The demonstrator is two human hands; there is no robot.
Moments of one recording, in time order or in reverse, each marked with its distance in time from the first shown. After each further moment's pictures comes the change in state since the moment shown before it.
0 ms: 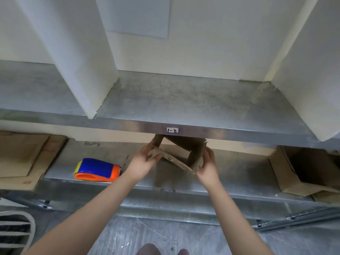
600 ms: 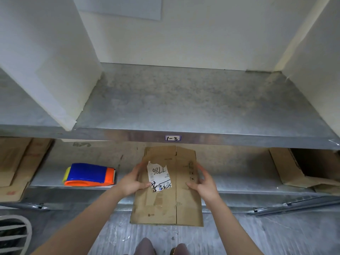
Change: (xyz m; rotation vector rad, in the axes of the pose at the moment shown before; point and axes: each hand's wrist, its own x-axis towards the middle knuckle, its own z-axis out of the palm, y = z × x) left_hand 0.002 -0.079 -0.013 0.118 -0.338 -0.377; right_hand -0.024 0.071 0.033 0.395 -0.159 0.461
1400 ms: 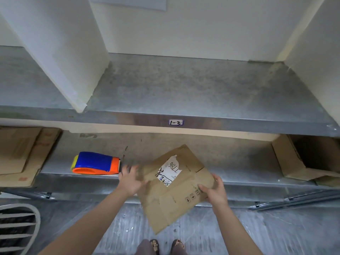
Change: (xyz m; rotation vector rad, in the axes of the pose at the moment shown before) left_hand -0.024 -0.027 0.024 0.385 0.311 -0.124; right_hand -0.034 0.042 -0.013 0.098 0.241 0.187
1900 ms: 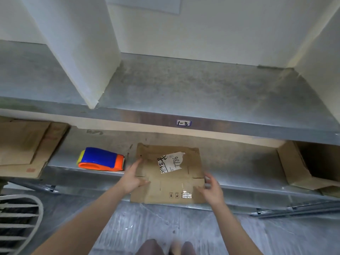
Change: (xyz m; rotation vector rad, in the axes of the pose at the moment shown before) left_hand -0.006 -0.005 -0.017 -0.491 -0.128 0.092; right_hand -0.002 -0.017 0.013 -0.338 -0.122 -0.125
